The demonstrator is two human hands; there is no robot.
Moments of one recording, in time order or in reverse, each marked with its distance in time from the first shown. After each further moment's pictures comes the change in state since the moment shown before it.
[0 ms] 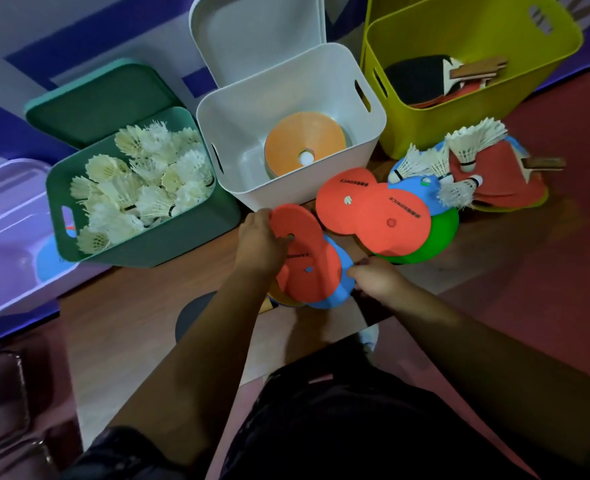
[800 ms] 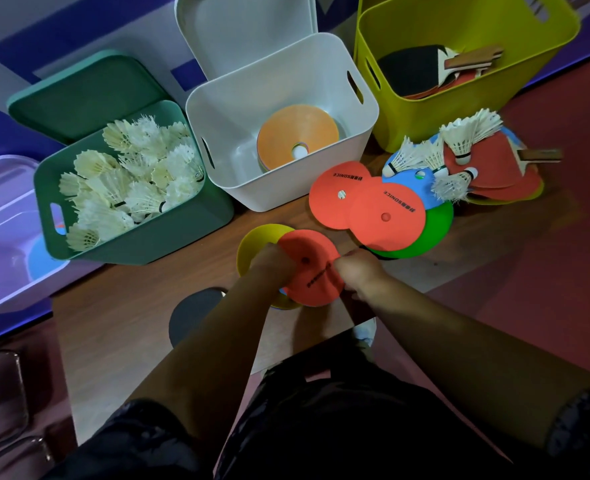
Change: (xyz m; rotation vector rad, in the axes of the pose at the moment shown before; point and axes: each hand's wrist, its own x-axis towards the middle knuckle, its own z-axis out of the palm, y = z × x) left_hand -0.004 -0.013 0.054 0.205 -0.417 -0.239; right_hand 0.014 -0.005 0.025 0.029 0.071 0.062
